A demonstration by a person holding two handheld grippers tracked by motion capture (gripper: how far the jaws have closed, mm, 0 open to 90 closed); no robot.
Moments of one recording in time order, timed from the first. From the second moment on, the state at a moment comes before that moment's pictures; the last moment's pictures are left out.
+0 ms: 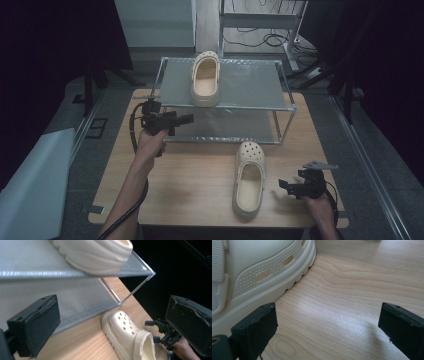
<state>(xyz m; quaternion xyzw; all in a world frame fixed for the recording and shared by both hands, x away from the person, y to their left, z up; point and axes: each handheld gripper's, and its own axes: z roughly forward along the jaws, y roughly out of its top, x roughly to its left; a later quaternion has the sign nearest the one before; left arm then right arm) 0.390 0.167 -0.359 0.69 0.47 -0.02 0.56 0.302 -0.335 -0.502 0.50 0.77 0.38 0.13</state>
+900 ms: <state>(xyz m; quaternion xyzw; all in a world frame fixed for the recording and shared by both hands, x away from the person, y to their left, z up) 0.332 0.190 -0.444 0.70 0.48 0.01 0.53 0.294 -0.328 -0.496 0.49 0.77 0.38 0.13</state>
